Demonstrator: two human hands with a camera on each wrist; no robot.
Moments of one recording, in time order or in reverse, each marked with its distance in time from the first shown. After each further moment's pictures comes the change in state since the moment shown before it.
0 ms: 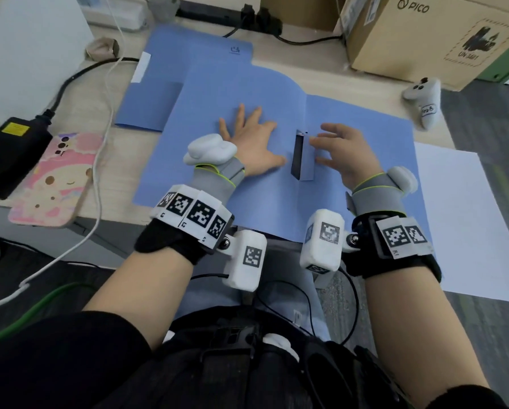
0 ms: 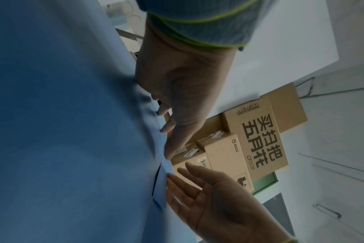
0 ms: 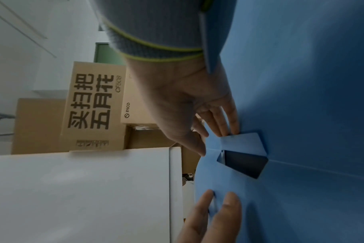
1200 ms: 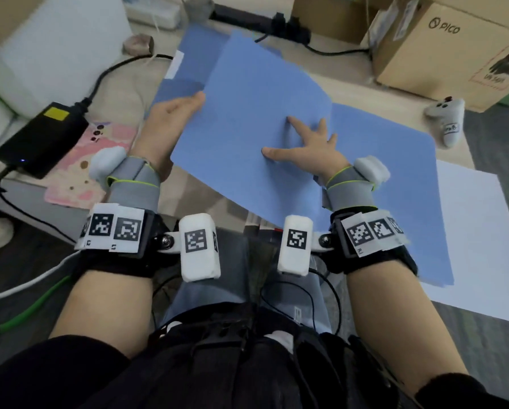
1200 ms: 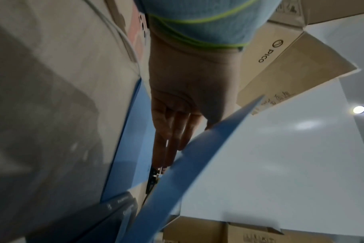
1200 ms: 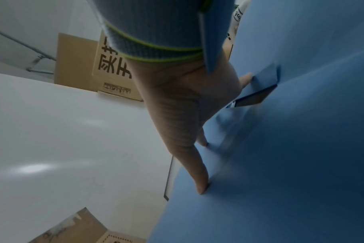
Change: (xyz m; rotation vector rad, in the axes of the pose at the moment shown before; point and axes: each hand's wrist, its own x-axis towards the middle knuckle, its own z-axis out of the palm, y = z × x) left_hand -0.061 -0.099 -0.056 -1.206 0.349 -0.219; right_hand -0.014 -0.022 0.070 -0.658 -0.207 -0.070
